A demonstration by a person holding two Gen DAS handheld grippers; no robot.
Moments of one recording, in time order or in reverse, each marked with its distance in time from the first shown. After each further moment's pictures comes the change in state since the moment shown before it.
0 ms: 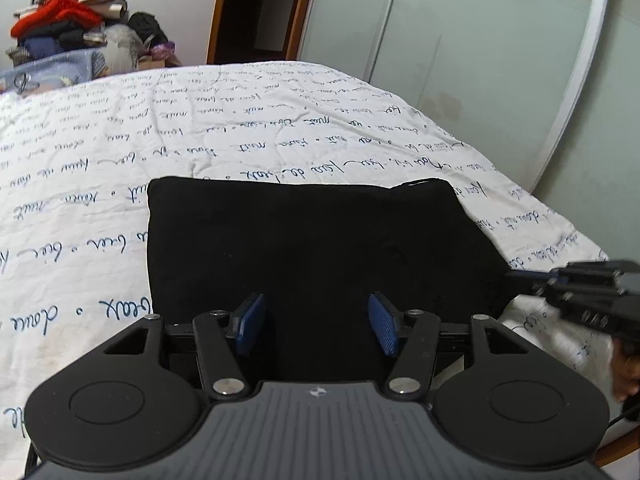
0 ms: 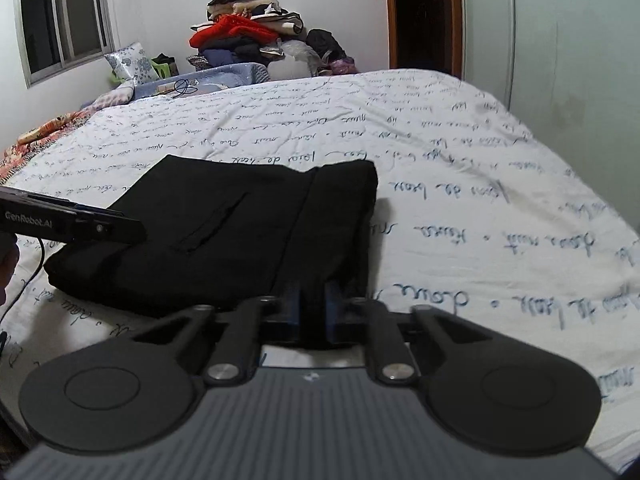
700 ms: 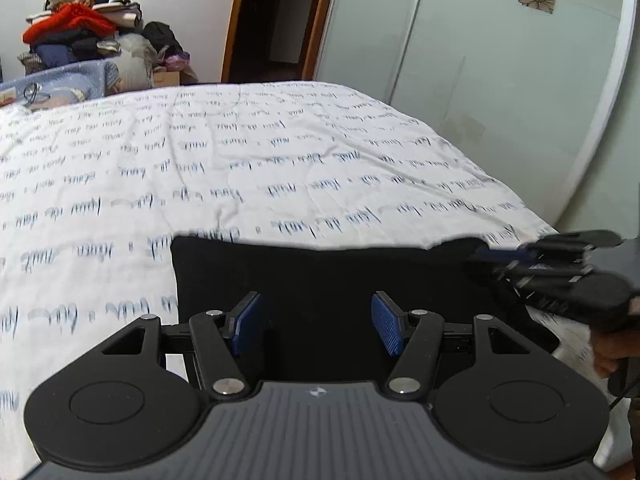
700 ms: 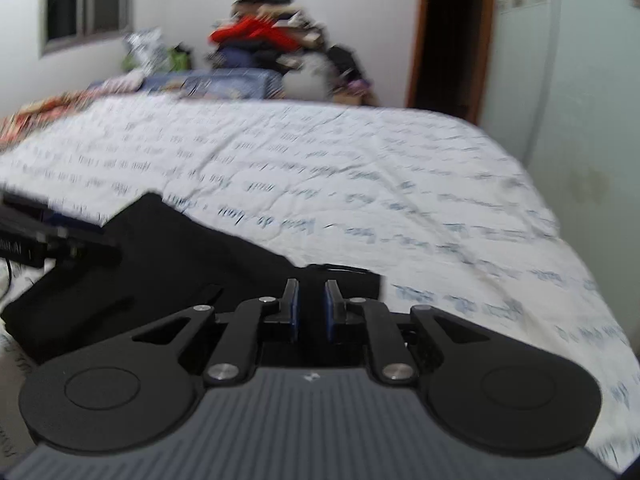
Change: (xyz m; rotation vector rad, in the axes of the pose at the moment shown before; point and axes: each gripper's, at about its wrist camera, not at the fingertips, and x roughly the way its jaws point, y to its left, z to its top) left arm 0.024 0.029 0.048 -0.023 -0.038 0.041; right arm 0.062 0.009 0.077 -0.176 -0.006 -0.012
